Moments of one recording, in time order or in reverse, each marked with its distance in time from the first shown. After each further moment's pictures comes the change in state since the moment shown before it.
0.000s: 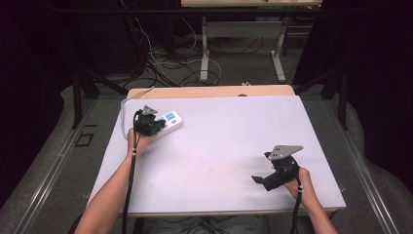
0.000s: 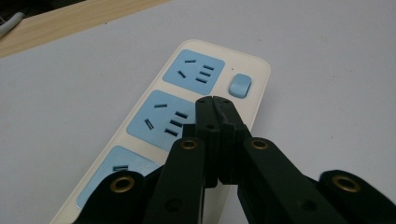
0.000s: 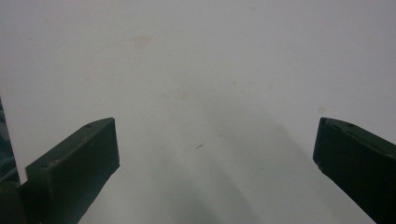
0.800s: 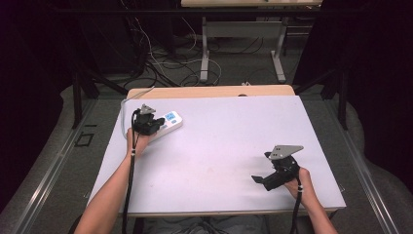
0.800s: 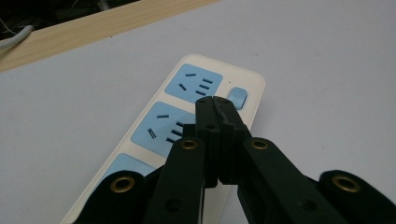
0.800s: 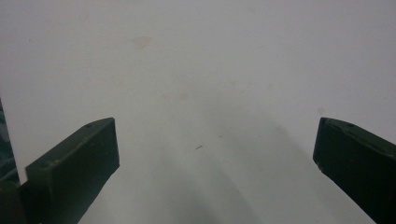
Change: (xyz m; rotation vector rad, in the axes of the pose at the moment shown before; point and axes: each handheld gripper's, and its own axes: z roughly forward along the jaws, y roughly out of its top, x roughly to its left) left arm -0.001 0.002 -0.007 -0.048 0.002 -0.012; right arm -0.001 0.000 0.000 -0.010 -0.005 -0.010
